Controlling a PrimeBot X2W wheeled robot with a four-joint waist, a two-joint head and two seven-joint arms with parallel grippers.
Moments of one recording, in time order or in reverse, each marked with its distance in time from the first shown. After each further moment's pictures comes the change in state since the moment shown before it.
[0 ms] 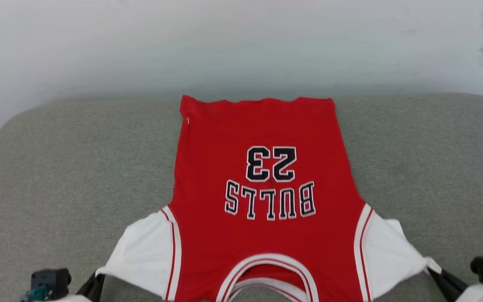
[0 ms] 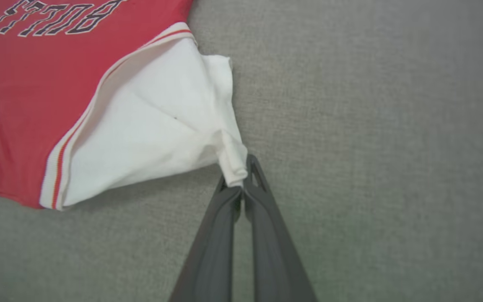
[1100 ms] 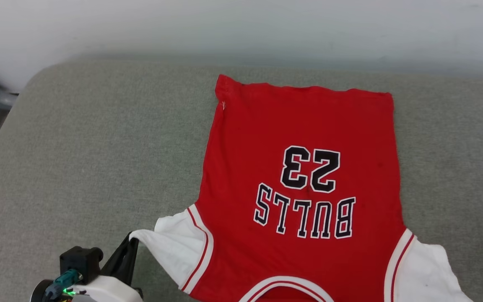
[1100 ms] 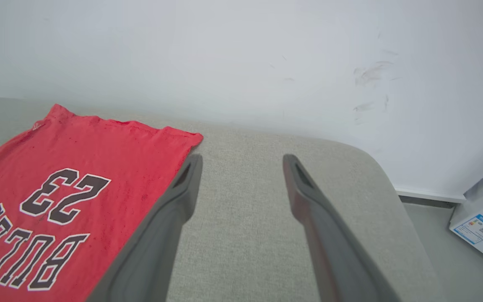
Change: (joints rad) left arm 0.026 -0.078 0.093 -0.209 0.201 0.042 -0.002; right arm 0.057 0.041 -0.677 -0.647 -0.153 -0.001 0.383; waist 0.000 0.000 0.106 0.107
